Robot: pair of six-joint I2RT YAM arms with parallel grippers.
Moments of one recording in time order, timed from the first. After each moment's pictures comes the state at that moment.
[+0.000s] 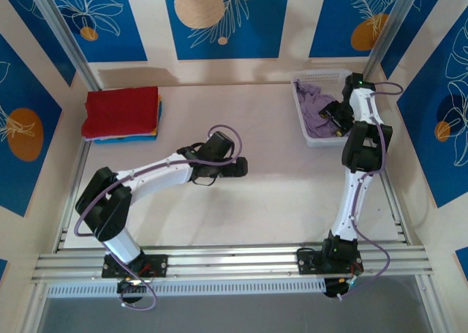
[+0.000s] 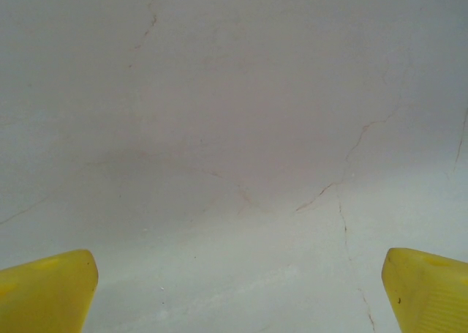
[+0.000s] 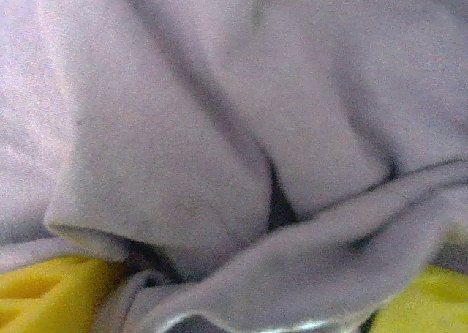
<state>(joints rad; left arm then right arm) -0.79 1.65 1.14 -0.46 -0.02 -0.71 -0.23 2.42 2.17 -1.13 -0.15 0.61</state>
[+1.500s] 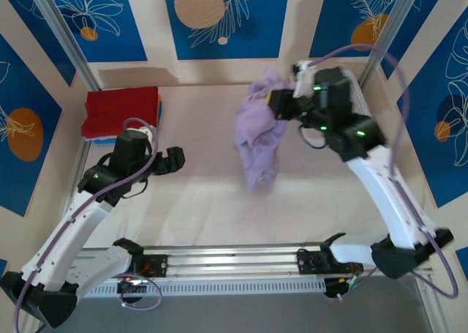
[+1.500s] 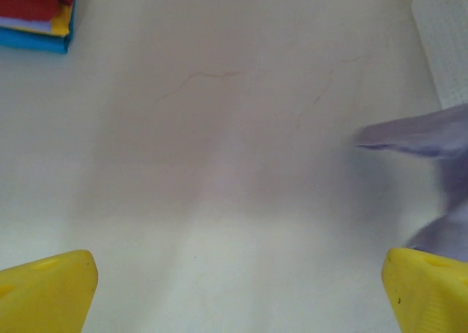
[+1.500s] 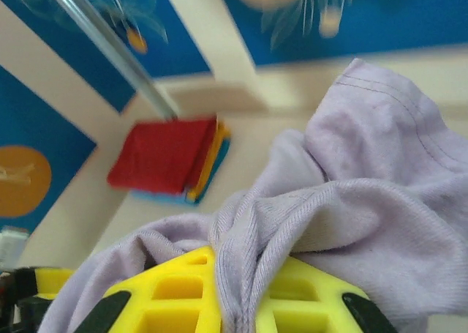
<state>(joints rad) -0.43 0.91 1.02 -0.84 -0.02 -0.52 0.53 1.29 1.59 -0.73 -0.13 0.47</state>
